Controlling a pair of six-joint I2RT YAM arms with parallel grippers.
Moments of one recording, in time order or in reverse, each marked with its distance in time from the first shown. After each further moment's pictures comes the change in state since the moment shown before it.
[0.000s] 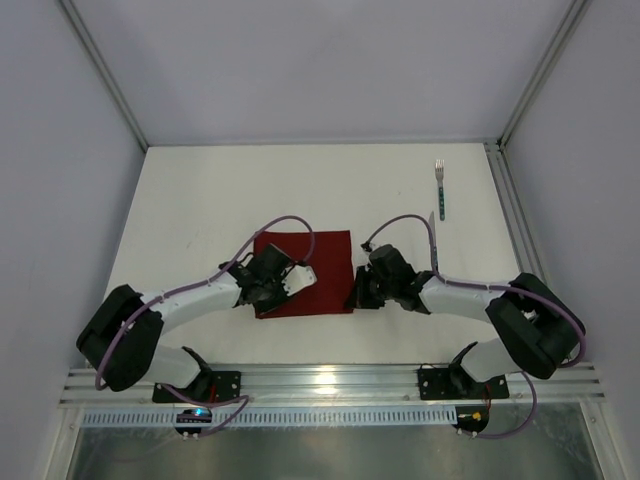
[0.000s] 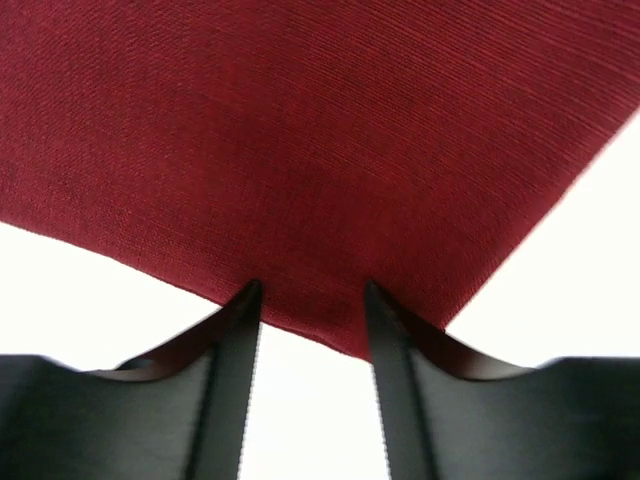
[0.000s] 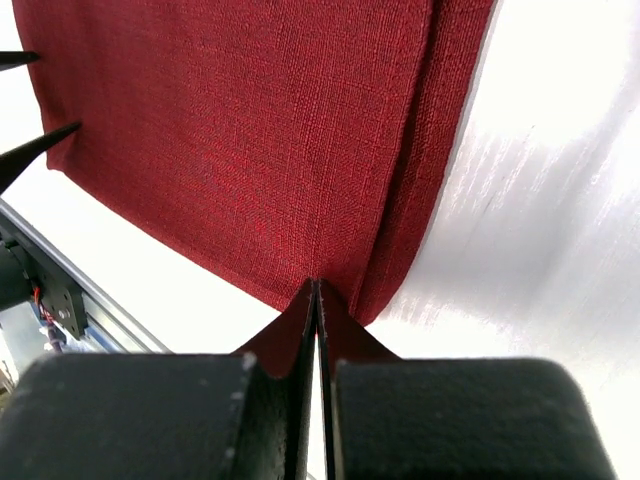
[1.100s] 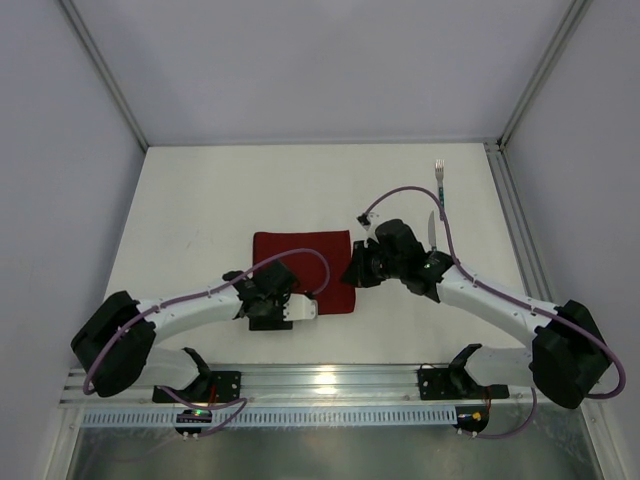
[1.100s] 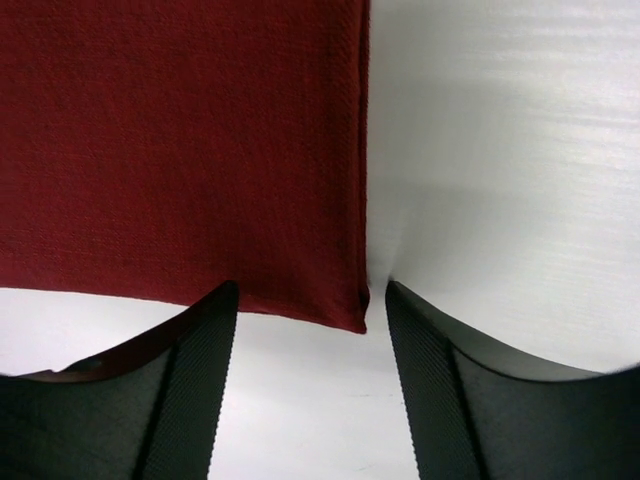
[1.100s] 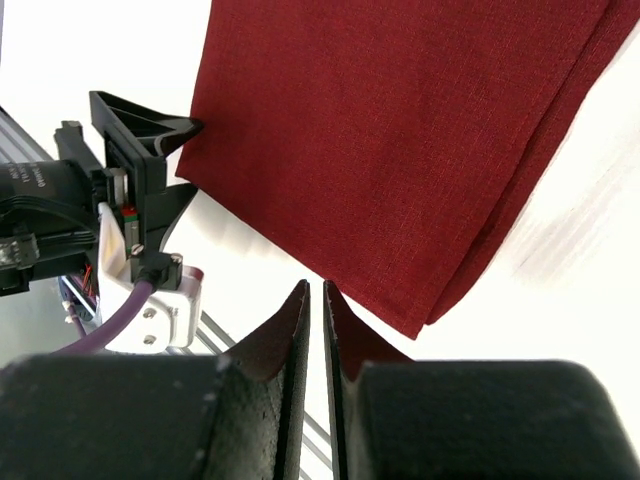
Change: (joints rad) left arm -0.116 -0.050 -0.039 -0.142 0.011 0.267; right arm 0.000 -0.179 0.231 -0.267 0.000 -0.190
